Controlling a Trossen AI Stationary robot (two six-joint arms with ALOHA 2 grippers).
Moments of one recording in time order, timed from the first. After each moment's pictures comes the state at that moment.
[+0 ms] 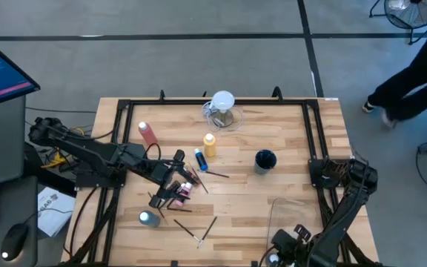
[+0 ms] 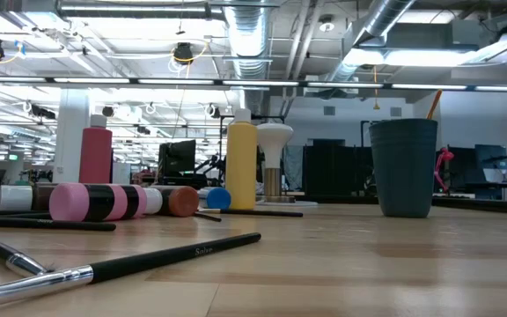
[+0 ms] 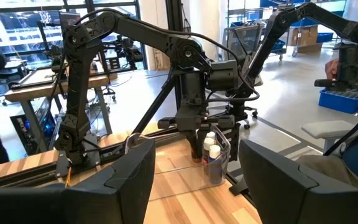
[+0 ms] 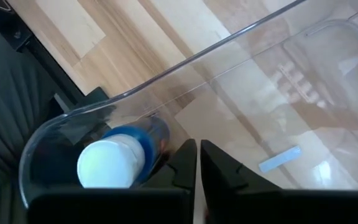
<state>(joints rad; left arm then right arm) -0.32 1.12 0.82 0.27 0.10 0.10 1.04 1.95 1.54 -1.09 0.30 1.74</state>
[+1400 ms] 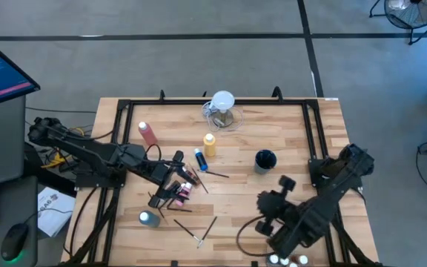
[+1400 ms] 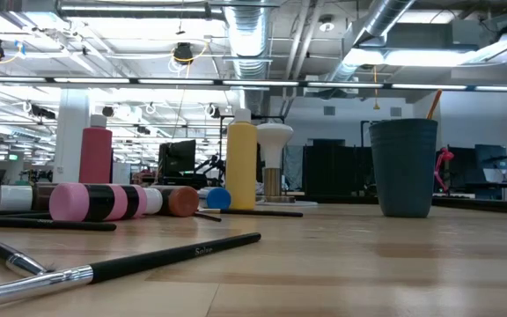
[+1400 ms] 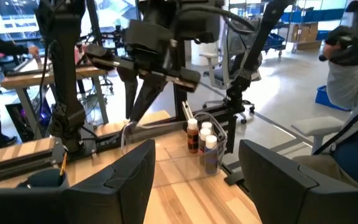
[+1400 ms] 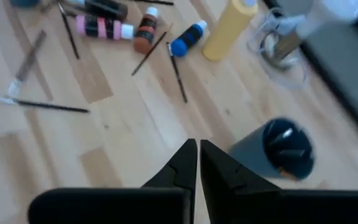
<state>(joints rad) -0.32 1.10 0.79 0.25 0.10 0.07 0.78 1.82 1.84 -1.57 0.77 1.21</state>
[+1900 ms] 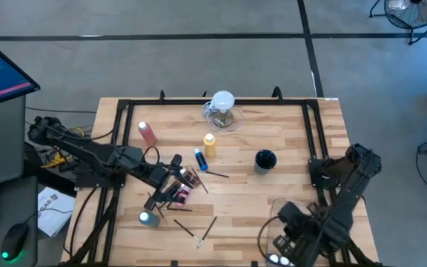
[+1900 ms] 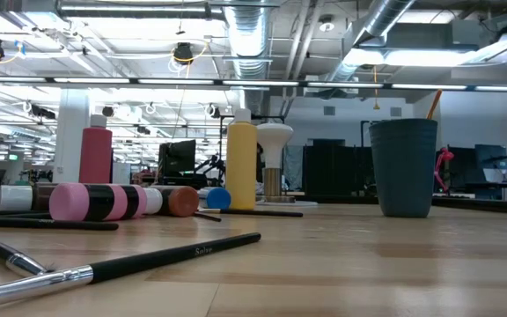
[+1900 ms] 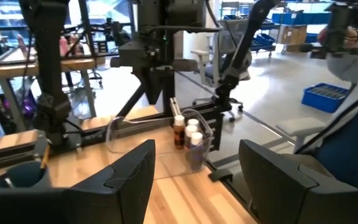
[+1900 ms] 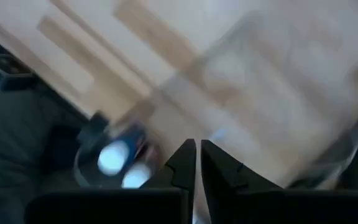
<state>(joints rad) -0.36 1.08 0.79 0.22 0.10 0.02 0.92 1.79 1.80 -1.54 0.19 1.79</state>
